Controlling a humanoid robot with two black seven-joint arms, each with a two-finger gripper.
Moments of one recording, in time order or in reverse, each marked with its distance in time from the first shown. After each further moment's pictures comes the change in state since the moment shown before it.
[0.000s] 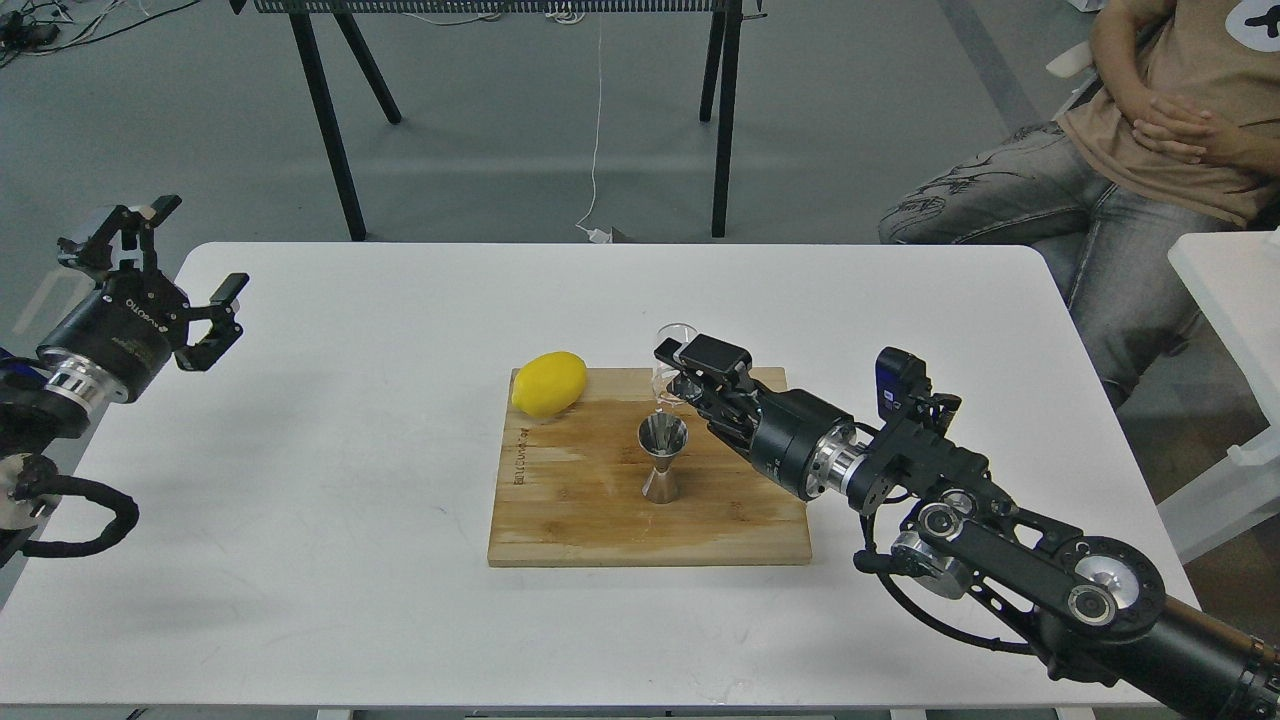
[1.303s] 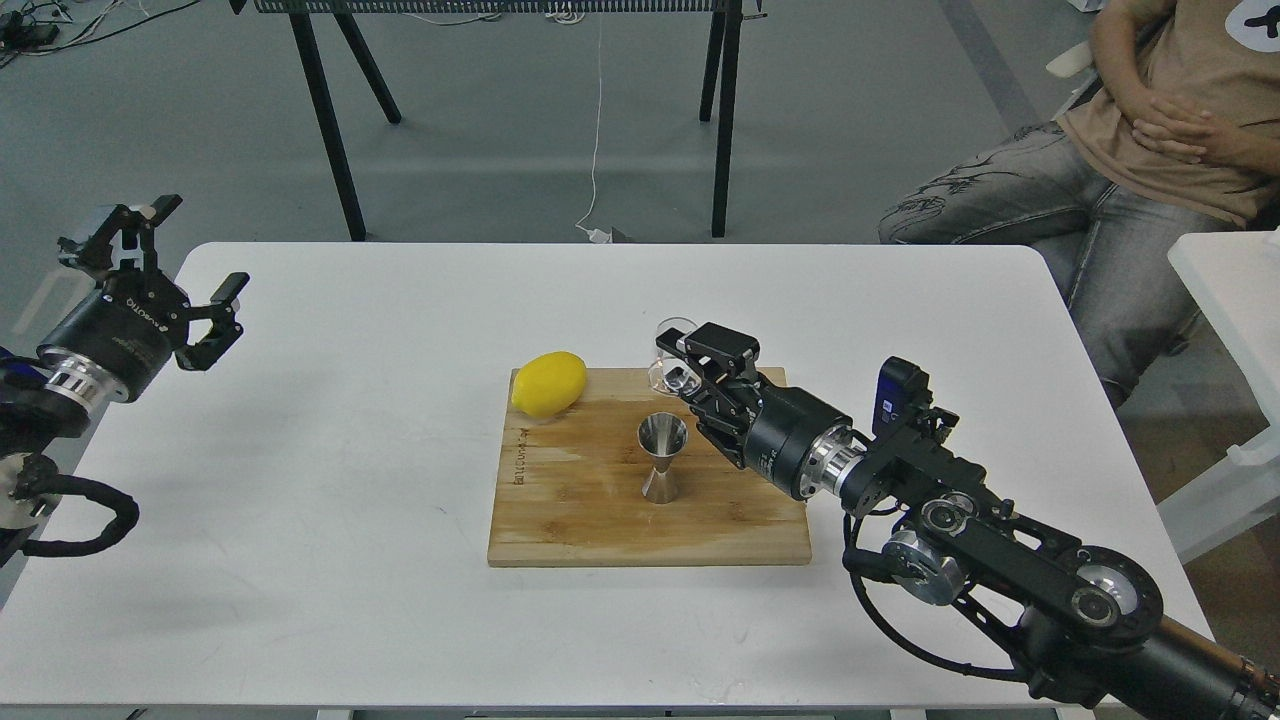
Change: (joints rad) left arm -0.002 0.000 0.001 0.000 0.000 0.000 0.000; right arm -0.048 0.038 0.077 0.037 0.078 -0.011 -0.023
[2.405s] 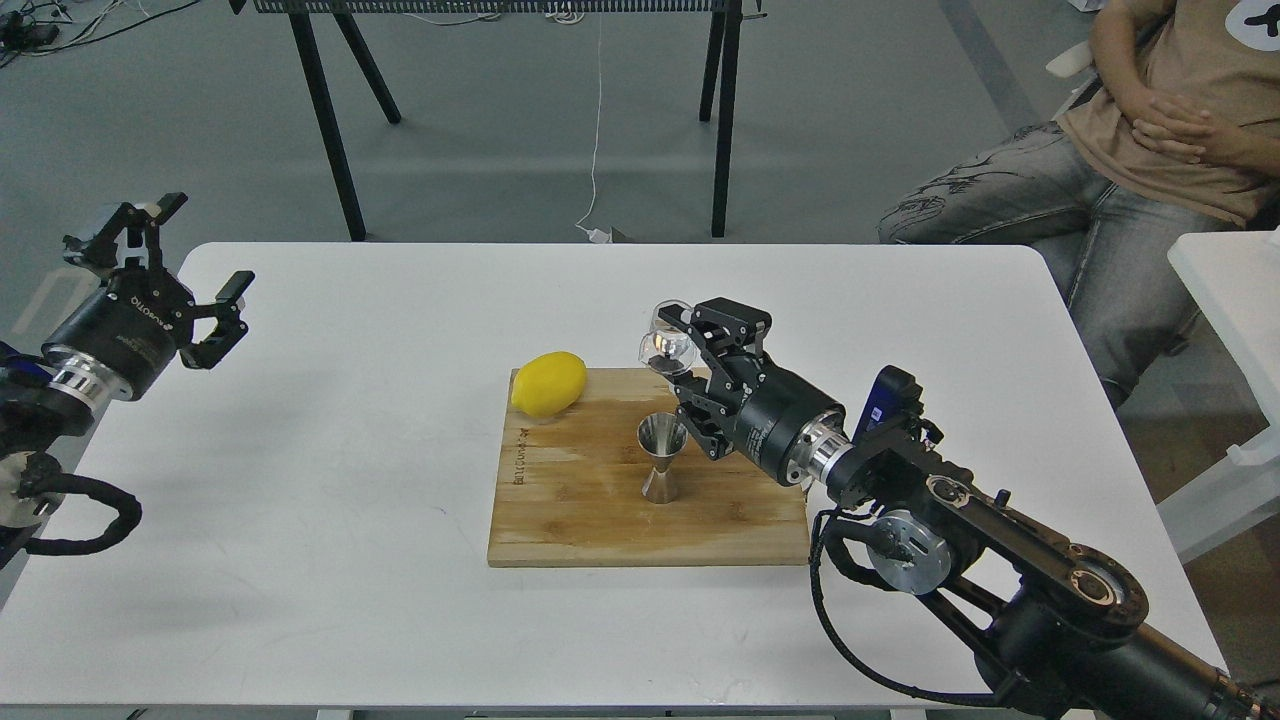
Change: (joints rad) left arm -0.001 0.001 0.000 -0.005 0.001 0.000 0.000; right arm -0.033 0.071 0.071 0.009 0.231 -0.040 -0.014
